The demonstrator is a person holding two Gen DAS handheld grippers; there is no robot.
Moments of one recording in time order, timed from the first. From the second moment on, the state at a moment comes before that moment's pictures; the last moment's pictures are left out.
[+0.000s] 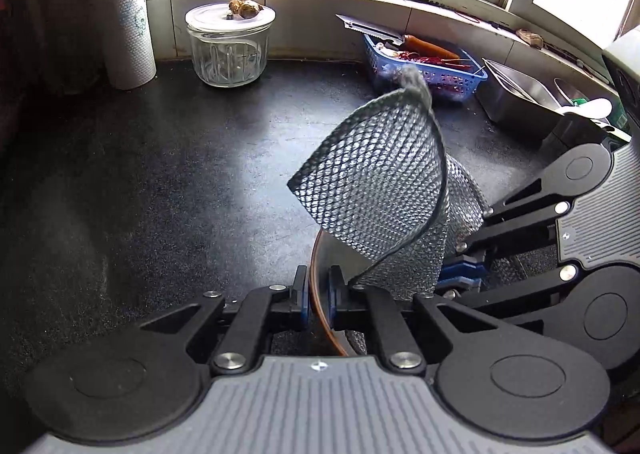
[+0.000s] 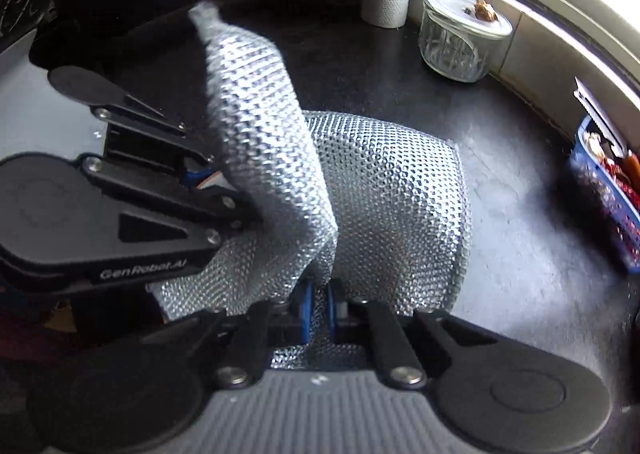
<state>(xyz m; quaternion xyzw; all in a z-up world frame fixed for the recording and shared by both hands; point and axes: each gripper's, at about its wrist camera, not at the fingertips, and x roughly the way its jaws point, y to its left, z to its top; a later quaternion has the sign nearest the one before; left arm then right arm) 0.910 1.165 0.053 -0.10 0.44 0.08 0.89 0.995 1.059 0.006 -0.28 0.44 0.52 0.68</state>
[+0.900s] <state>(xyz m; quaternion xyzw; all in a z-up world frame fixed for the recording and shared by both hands) 0.906 1.168 0.050 -0.11 0.45 0.07 0.88 0.992 1.060 0.003 -0.23 0.42 0.55 0.69</state>
